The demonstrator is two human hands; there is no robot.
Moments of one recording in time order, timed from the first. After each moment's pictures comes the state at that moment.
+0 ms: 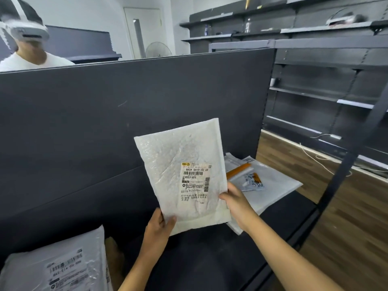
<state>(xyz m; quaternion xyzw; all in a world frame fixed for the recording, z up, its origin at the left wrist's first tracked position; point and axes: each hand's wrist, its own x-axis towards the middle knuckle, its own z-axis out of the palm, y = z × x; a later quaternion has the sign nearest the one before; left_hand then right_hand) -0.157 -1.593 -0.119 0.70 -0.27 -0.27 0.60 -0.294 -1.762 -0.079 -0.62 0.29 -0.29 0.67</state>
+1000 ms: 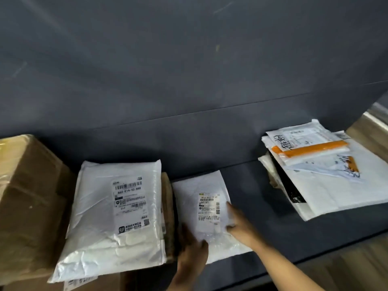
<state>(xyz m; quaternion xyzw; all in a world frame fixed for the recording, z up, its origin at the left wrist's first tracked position) -0.195 -1.520 -0.266 0.90 -0.04 -0.29 0.31 -0.232 -1.683 -0.265 -0.82 0.30 0.15 0.47</state>
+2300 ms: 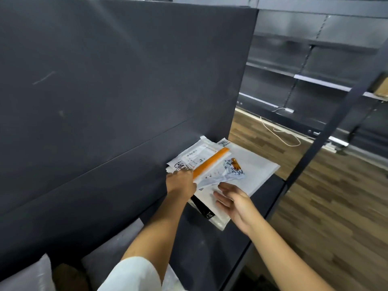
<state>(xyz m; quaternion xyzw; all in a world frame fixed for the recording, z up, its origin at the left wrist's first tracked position) -0.139 -1.798 -0.125 0.83 -0.56 -0.02 0.05 -0.307 -1.807 -0.123 -0.34 0.45 -0.33 0.76</state>
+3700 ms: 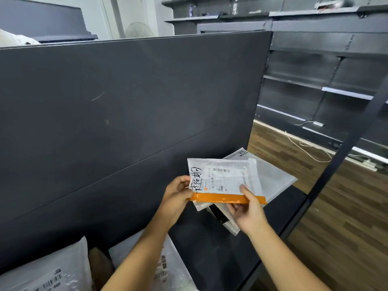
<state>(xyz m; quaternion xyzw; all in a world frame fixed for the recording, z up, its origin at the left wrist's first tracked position) -0.135 -1.706 -0.096 0.54 -0.27 -0.42 0.67 -0.304 -1.791 -0.109 -0.13 0.34 -0.40 0.84</state>
